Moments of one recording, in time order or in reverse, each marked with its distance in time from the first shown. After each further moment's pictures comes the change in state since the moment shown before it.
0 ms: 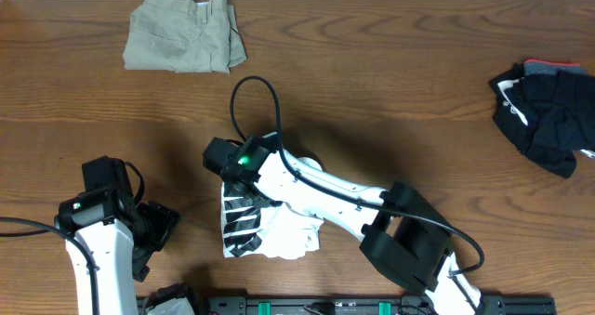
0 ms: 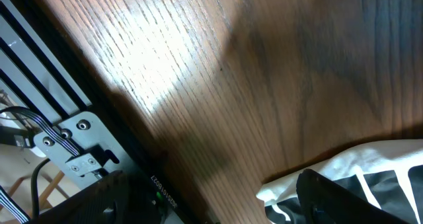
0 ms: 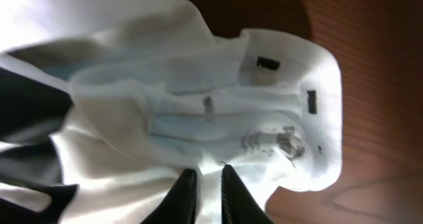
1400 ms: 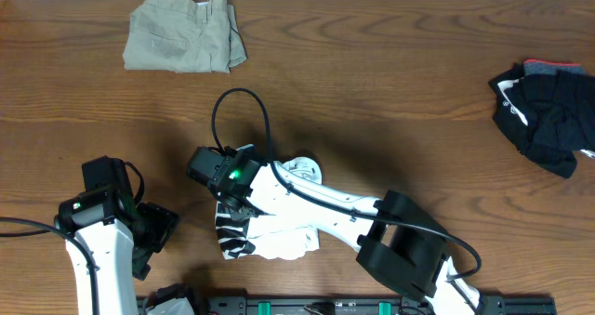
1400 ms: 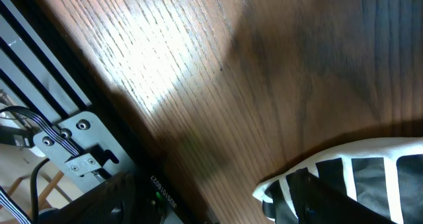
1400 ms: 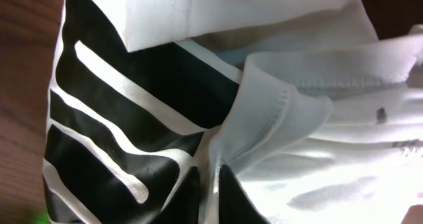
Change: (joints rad) left arm 0.000 0.000 0.000 0.000 0.000 -0.004; right arm 0.058 0.000 0.000 0.168 -0.167 -0.001
